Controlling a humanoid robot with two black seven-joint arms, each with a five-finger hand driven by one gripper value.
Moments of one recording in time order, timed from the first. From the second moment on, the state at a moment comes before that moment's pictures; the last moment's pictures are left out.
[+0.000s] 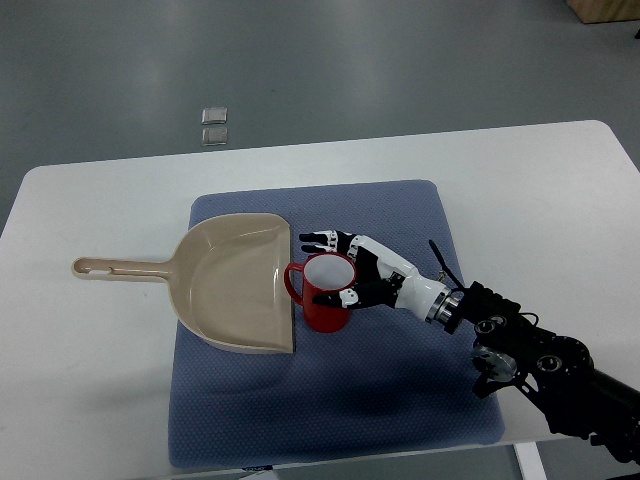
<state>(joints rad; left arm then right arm) -0.08 0.00 0.06 -0.29 0.09 0.00 0.10 0.49 -0.07 0.68 0.78 -0.94 0.41 0.61</state>
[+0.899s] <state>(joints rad) -0.08 0.00 0.06 -0.30 0.09 0.00 0.10 0.61 -0.17 0.84 0.67 -0.16 0.39 0.33</state>
